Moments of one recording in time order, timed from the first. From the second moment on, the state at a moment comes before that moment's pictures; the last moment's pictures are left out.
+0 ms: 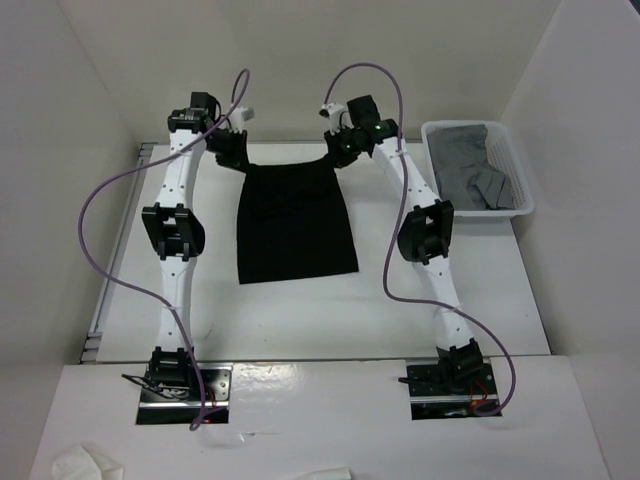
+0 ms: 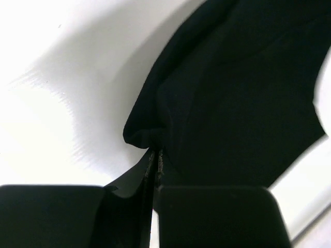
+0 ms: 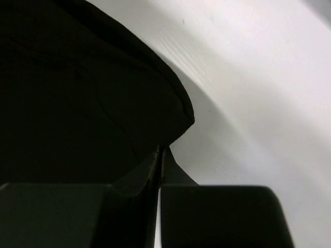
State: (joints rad) left arm -0.02 2.63 2.82 -1.30 0.55 0.23; right arm 0.35 2.63 2.71 -0.91 -0.41 -0.21
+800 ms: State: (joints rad) left arm -0.03 2.14 2.00 -1.34 0.67 0.62; right arm 0.36 2.38 2.47 -1.24 -0.54 -0.51
